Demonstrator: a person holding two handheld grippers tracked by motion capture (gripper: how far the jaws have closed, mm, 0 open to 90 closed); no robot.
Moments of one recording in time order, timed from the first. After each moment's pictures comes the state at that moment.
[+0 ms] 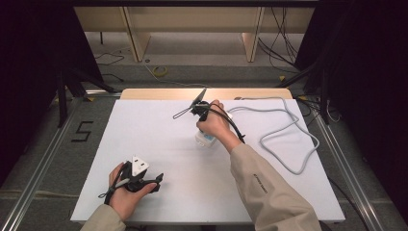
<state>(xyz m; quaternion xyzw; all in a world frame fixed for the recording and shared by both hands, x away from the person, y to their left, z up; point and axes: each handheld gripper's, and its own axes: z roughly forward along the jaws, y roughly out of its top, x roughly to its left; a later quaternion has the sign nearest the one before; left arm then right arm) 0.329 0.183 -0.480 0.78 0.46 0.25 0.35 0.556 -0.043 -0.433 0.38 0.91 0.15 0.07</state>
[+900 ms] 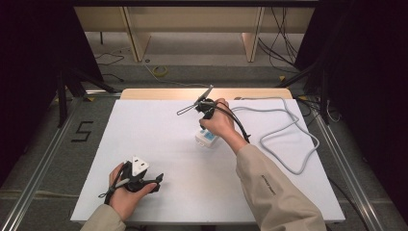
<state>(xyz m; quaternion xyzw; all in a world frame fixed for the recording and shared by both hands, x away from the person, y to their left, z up) 0.329 0.183 -0.481 0.78 0.46 0.25 0.34 0.551 -0.060 -0.420 0.39 0.90 0.19 0.06</state>
